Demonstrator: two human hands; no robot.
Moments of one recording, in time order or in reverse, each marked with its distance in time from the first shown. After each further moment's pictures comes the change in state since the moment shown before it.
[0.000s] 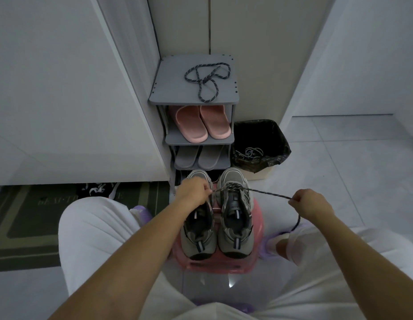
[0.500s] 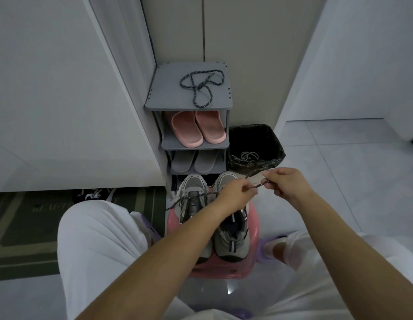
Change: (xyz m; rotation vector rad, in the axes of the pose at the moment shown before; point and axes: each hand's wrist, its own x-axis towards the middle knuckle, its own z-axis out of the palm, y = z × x) left_hand -0.021 0.094 0.019 -0.575 -0.157 0.254; right_hand -0.024 -0.062 -0.039 1.101 -0.115 -0.081
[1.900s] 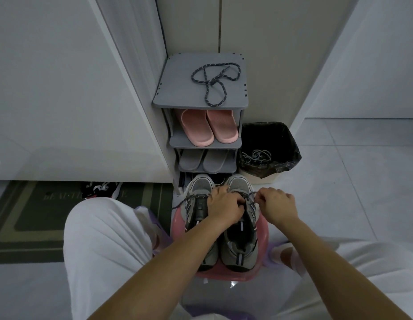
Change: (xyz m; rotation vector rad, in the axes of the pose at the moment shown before) left_hand 0.005 -0.039 -0.011 0.476 0.056 -0.223; right_hand 0.038 0.054 0.044 -1.223 0.041 -0.364
